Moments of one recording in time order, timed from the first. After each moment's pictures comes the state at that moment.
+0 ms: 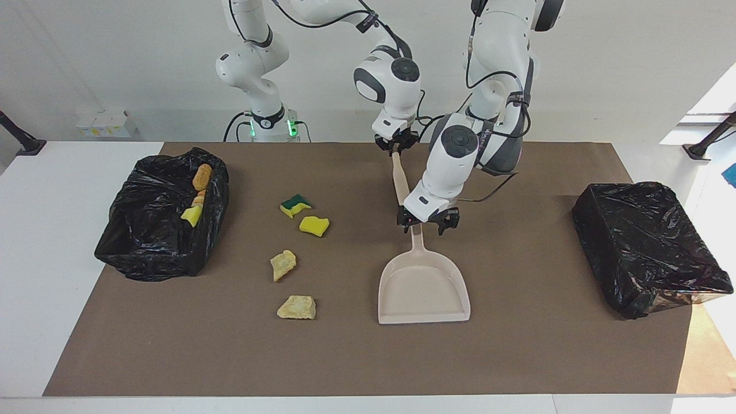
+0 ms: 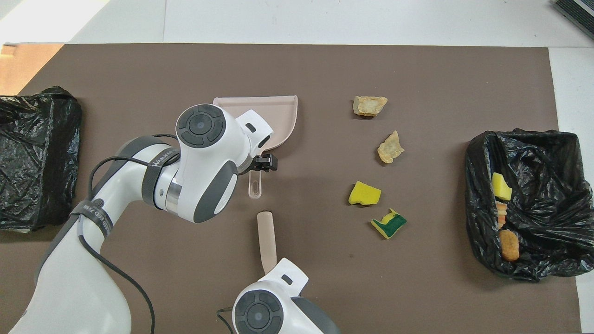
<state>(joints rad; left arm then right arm) -0.53 0.33 0.00 -1.79 -0.09 2.13 -0.39 0.77 0.11 0.20 -2.17 0.14 2.19 0.82</state>
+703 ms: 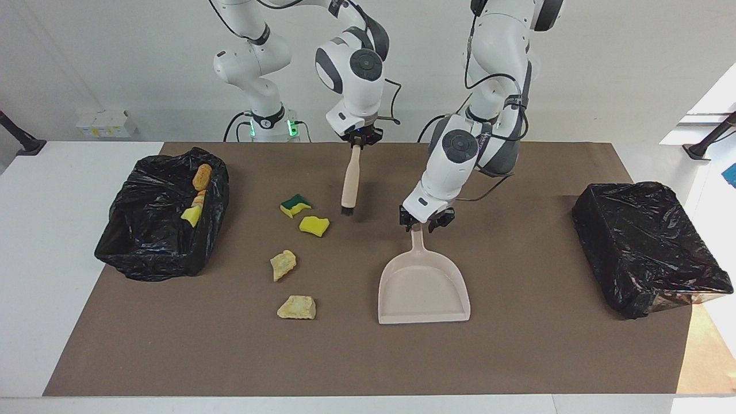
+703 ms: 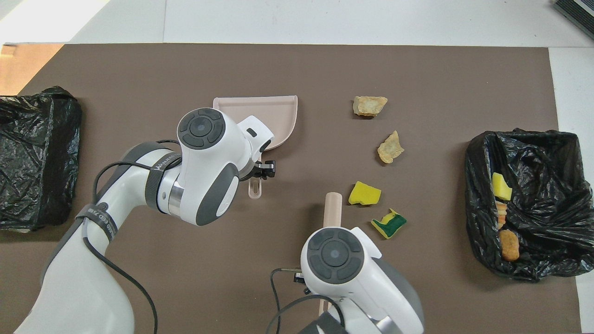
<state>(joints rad) -0.54 0.33 0.00 -1.81 -0.15 2.13 -0.39 0.49 -0.09 0.19 -2.14 0.15 1.77 0.81</state>
